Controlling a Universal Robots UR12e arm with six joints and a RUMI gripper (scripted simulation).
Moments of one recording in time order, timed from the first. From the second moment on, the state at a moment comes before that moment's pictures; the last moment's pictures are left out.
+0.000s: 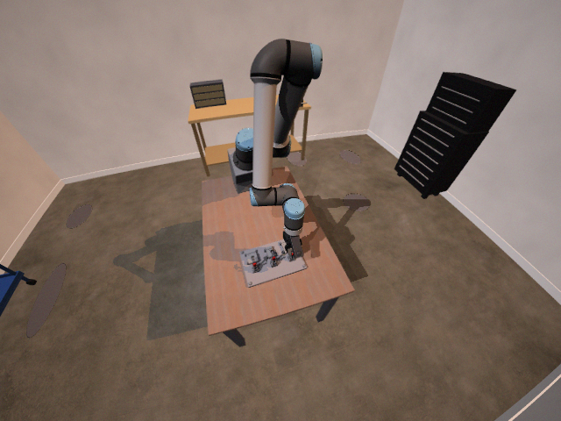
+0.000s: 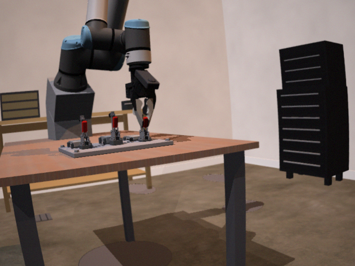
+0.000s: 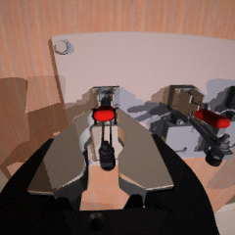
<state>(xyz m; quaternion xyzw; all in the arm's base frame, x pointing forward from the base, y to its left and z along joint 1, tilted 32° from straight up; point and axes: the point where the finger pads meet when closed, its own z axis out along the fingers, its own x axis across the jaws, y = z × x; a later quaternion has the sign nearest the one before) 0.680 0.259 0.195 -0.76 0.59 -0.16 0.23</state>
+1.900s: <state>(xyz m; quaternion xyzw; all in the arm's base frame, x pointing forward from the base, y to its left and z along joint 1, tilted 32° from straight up) 0.679 0.259 0.193 -0.76 0.59 -0.16 0.22</state>
